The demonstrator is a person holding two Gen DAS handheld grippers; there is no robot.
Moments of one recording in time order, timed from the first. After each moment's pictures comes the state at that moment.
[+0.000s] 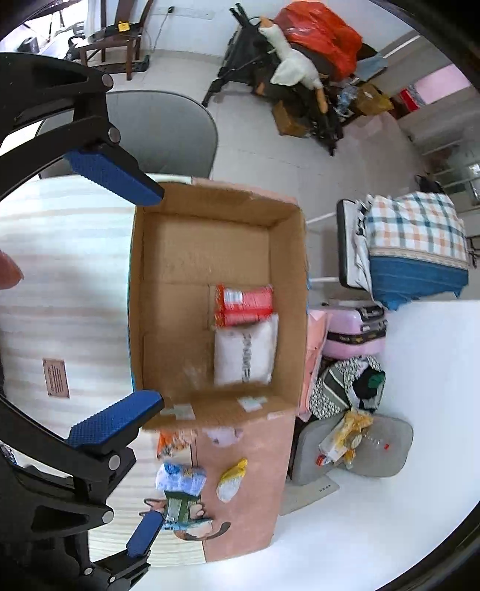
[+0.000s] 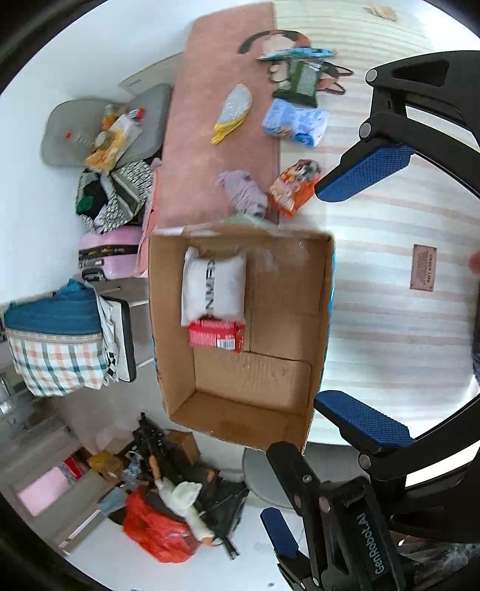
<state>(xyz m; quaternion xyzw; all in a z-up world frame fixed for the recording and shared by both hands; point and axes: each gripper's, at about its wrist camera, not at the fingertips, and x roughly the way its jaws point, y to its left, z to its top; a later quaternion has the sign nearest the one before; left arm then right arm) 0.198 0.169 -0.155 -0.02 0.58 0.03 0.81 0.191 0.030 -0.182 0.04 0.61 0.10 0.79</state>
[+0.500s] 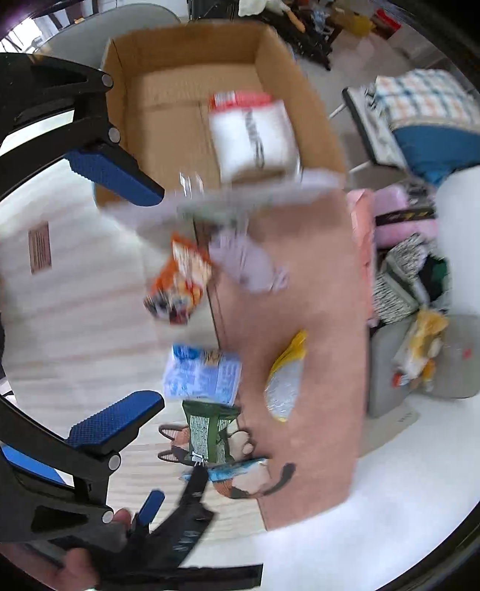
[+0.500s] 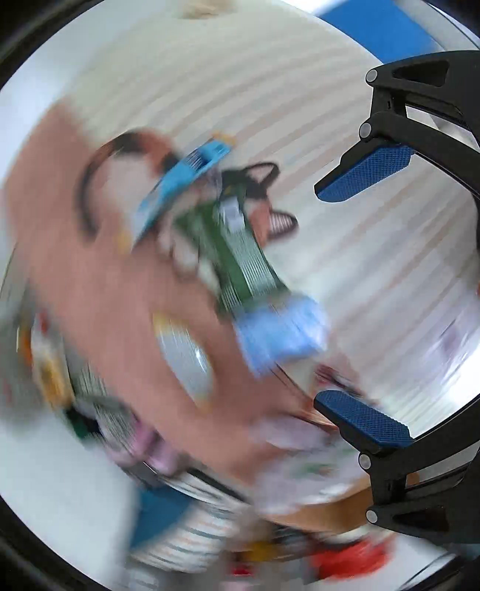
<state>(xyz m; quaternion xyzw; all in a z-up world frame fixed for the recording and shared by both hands) 0.279 -0.078 -0.262 0.01 0.68 -0.09 0.73 0.214 -0.341 -0.331 0.35 0.65 -0.18 0.65</state>
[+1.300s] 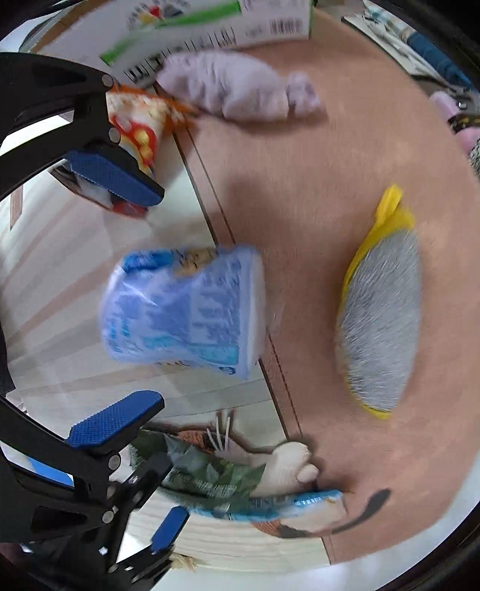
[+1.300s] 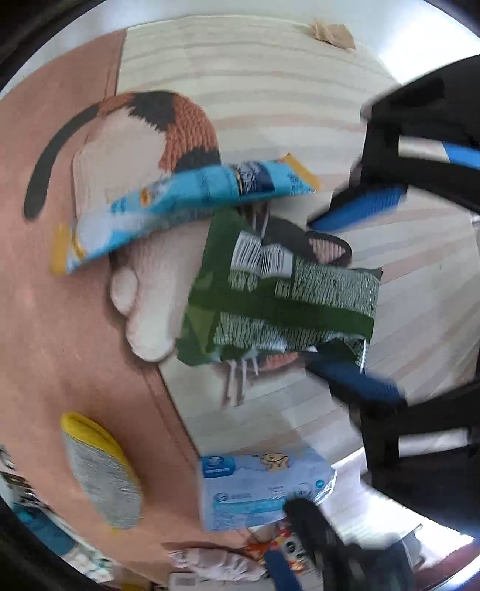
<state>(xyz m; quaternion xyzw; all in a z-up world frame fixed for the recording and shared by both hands) 0.315 -0.197 -0.414 0.07 0.78 -0.14 0.60 0.236 -0.350 -0.429 0.10 0.77 -0.09 0.62</state>
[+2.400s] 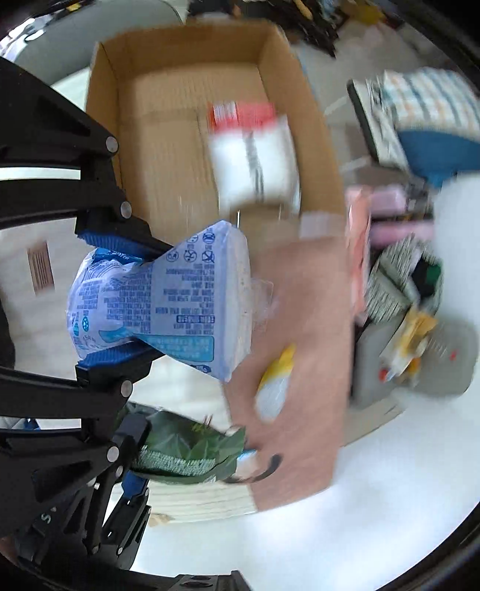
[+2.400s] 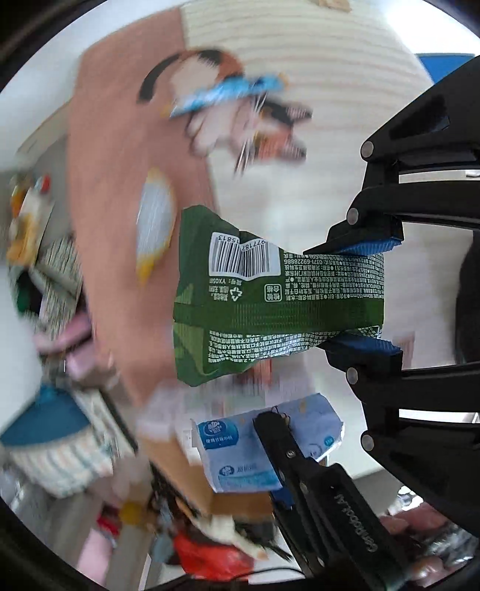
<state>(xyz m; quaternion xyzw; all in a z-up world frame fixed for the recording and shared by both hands) 0.268 0.030 -0.225 -0.04 0.65 -0.11 0.75 0.237 -0.120 -0.257 0.13 0.68 0.07 0.72</state>
